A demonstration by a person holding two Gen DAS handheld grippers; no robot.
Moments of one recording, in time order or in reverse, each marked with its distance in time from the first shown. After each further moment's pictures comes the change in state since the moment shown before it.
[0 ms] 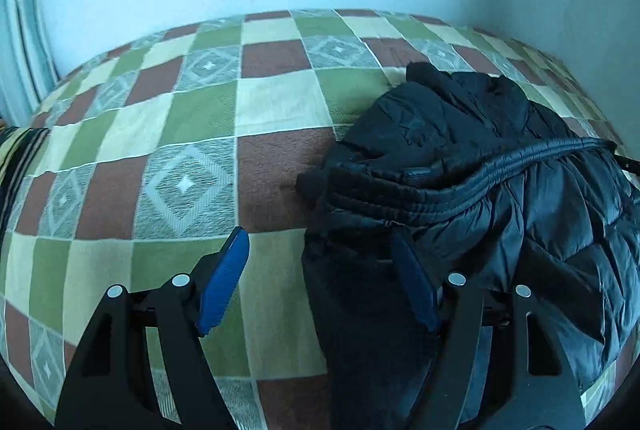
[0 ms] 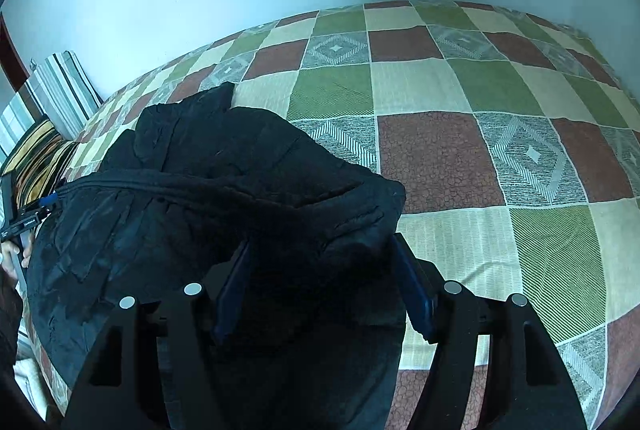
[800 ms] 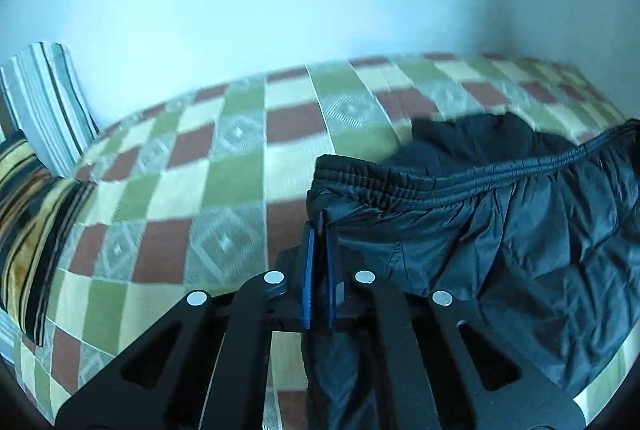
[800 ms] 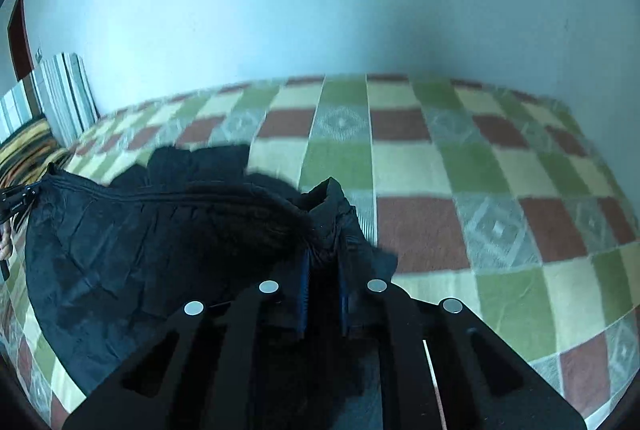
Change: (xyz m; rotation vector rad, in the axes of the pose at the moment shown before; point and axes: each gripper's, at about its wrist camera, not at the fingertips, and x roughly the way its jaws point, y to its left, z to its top) left arm -0.060 -0.036 0.024 0.057 -0.174 0.187; right arm -0.054 0.040 0.027 -0.095 -0.215 -0.107
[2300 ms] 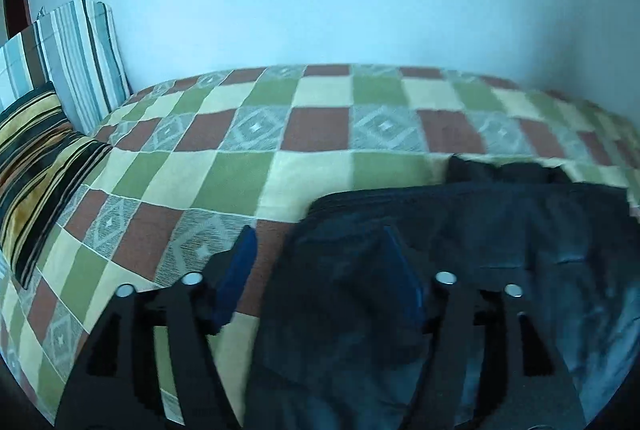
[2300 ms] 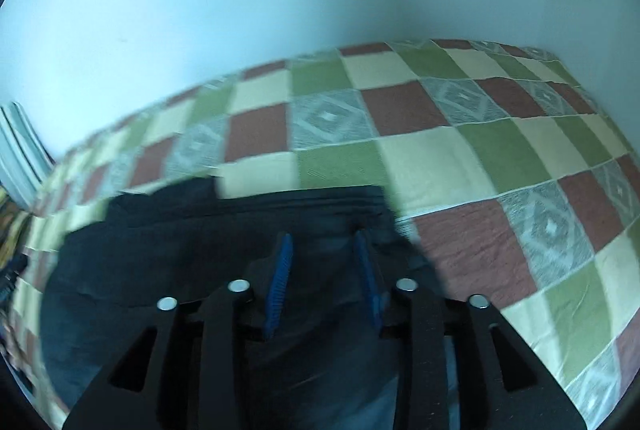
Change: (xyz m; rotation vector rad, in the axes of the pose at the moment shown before) left arm 0.040 -0.043 0.027 -0.208 0.058 0.151; right arm 0.094 0.041 0.038 0.202 0.100 -0.087
